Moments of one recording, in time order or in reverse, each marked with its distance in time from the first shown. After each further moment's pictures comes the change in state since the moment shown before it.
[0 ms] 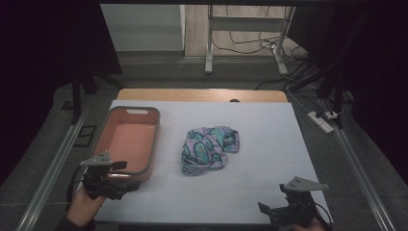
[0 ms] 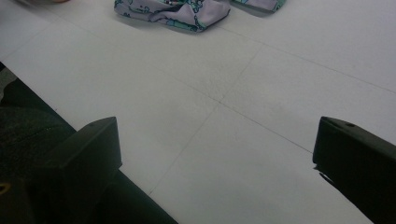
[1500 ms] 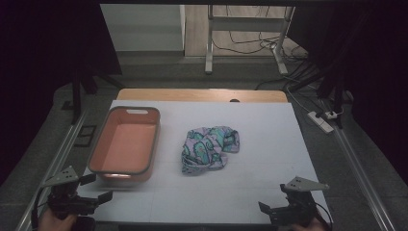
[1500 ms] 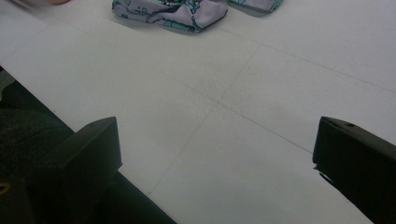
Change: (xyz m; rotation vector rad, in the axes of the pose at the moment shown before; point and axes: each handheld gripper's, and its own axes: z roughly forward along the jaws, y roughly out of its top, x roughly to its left) left arm 0.004 -0.054 -0.056 -0.056 0.160 -0.103; right arm -0.001 0.000 0.000 -0.002 -0.007 0.006
